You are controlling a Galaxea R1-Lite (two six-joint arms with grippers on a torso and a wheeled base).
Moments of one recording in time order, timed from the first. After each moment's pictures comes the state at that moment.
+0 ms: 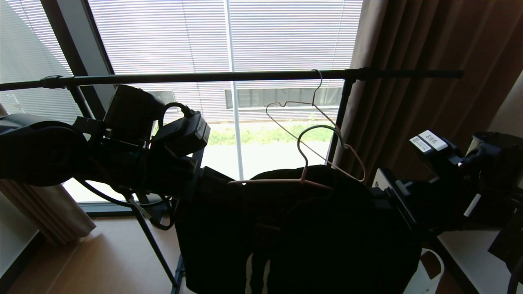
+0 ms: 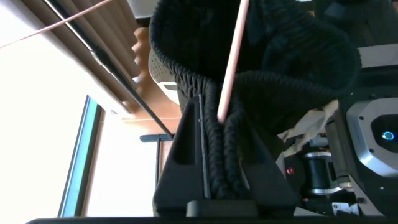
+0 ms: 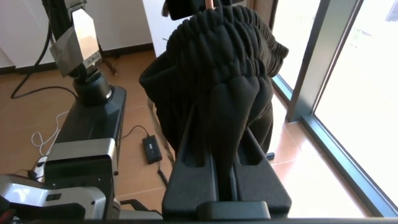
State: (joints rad) left arm -0.38 1.72 -1.21 0.23 -0.91 0.86; right arm 0.38 1.65 -0.57 -0.96 1.06 -0.01
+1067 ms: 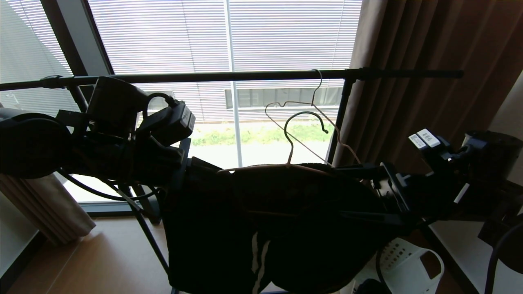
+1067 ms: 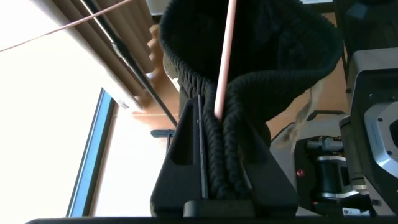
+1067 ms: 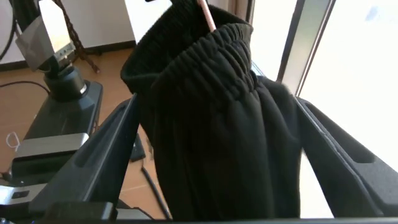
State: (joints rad) left arm -0.32 1.70 -1.22 0.23 -0.91 0.85; right arm 0.29 1.71 -0.60 -0.95 1.08 -0.08
